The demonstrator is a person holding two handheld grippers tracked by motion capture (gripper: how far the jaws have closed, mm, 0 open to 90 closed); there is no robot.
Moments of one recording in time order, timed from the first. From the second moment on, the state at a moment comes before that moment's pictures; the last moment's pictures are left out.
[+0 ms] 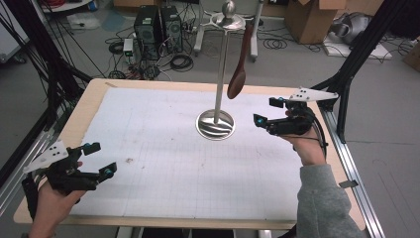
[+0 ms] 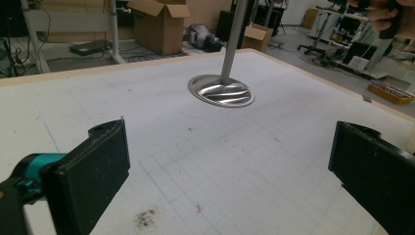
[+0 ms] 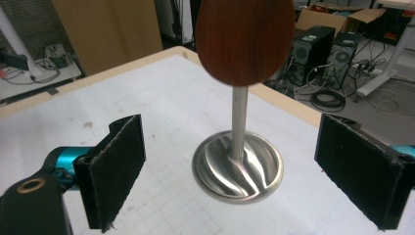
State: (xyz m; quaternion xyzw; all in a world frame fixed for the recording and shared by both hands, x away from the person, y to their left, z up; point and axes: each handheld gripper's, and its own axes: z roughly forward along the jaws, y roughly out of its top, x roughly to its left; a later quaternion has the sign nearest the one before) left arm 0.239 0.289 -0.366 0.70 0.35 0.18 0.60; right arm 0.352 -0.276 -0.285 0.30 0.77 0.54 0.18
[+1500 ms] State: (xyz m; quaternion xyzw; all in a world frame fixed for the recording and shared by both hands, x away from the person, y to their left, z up) left arm 0.250 0.266 -0.377 0.71 0.34 0.18 0.59; right arm 0.293 -0.335 -0.362 0.35 0.74 0.56 0.18
